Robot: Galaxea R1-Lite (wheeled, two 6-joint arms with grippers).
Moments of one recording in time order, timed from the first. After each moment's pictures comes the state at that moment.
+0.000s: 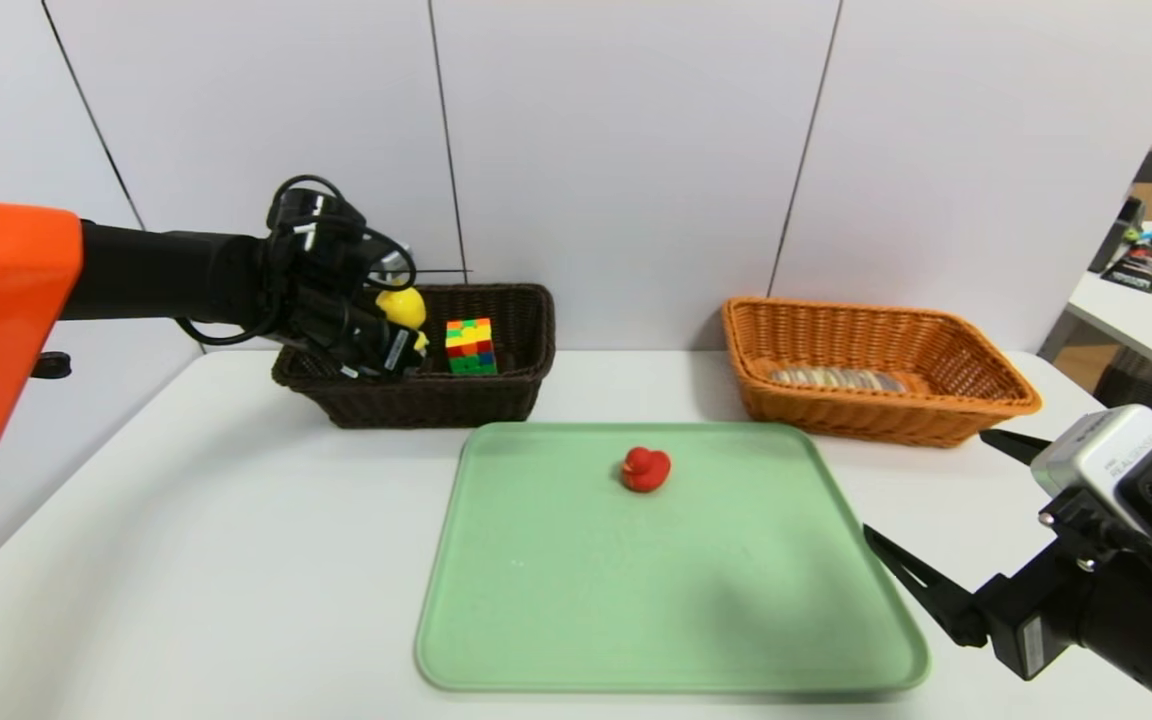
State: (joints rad) left arm -0.18 2.12 -1.70 0.26 -0.08 0.21; right arm 0.68 1.17 -0.35 -0.57 -0.39 -0.37
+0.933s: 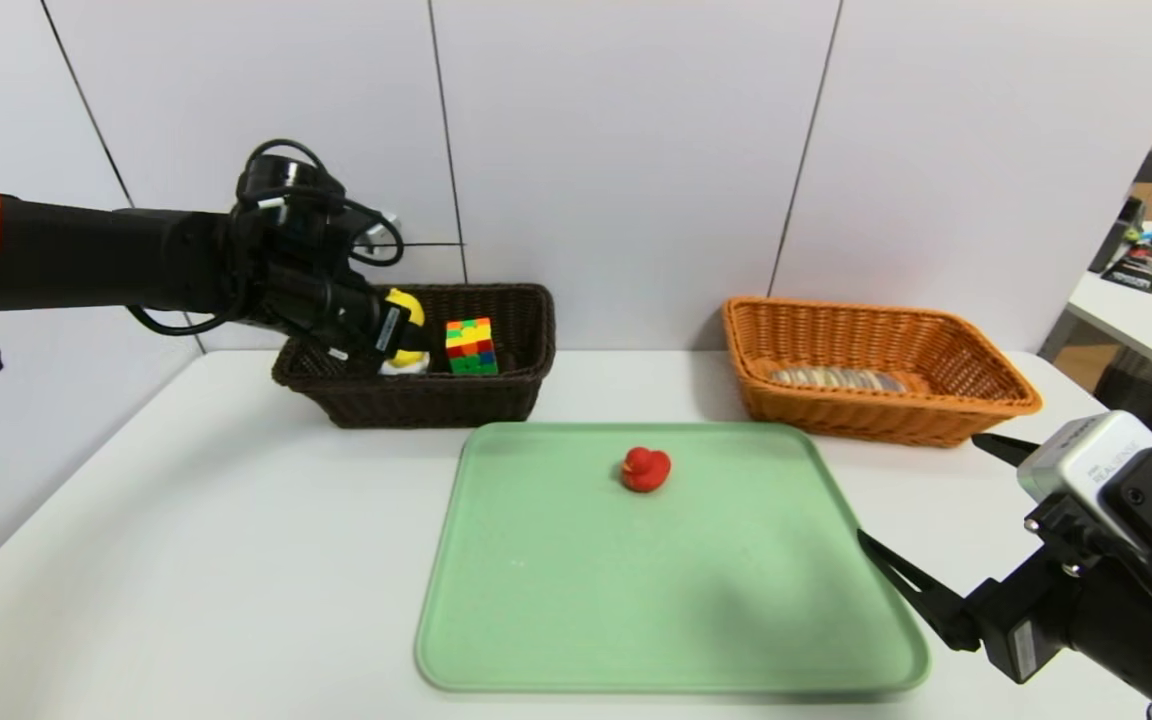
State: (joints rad) left arm -0.20 2.02 -1.64 0.22 -0.10 0.21; right arm 0.69 1.18 -0.35 -0.58 -0.39 -0.38
